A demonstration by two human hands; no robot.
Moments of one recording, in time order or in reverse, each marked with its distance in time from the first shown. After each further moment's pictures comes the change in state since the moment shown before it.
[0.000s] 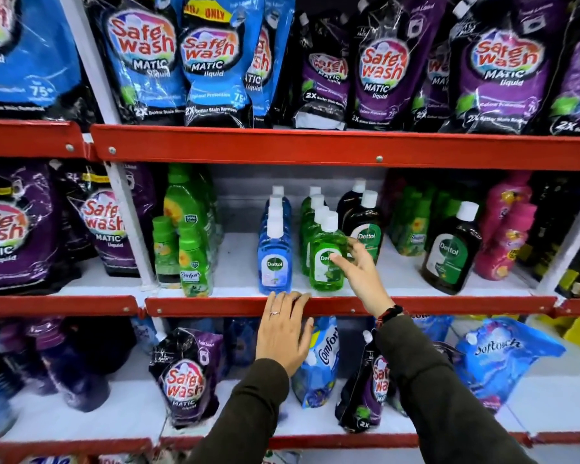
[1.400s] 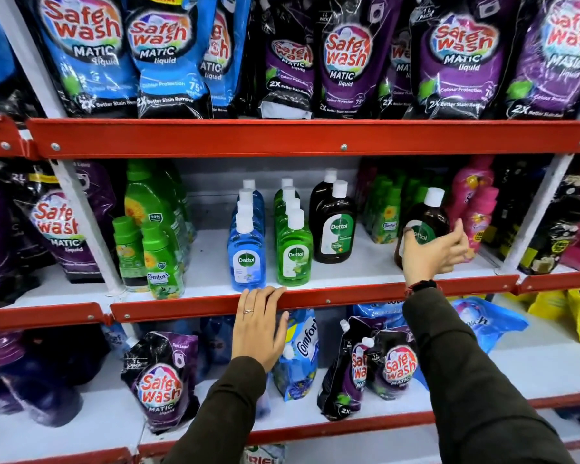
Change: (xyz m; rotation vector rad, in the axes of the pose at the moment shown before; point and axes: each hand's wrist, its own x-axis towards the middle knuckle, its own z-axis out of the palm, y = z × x) left_hand -0.001 -0.002 0.010 -0.012 0.075 0.011; right_hand 0.028 0.016 -0.132 -0.347 1.056 0.100
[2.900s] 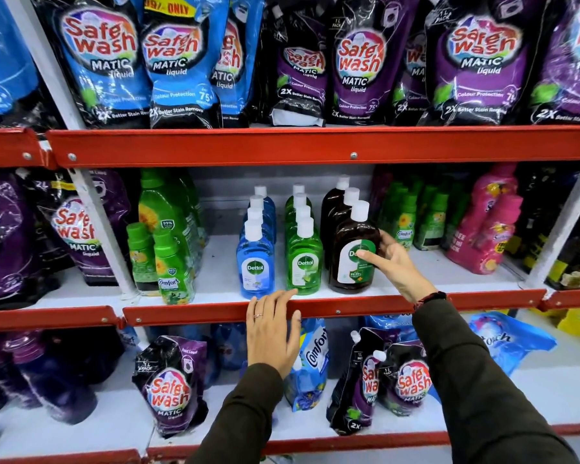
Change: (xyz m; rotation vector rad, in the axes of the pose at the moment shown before) left_hand 0.010 0.022 -0.003 -0.166 0.105 -0.142; right_hand -0.012 0.003 0.025 0.289 -1.141 -0.123
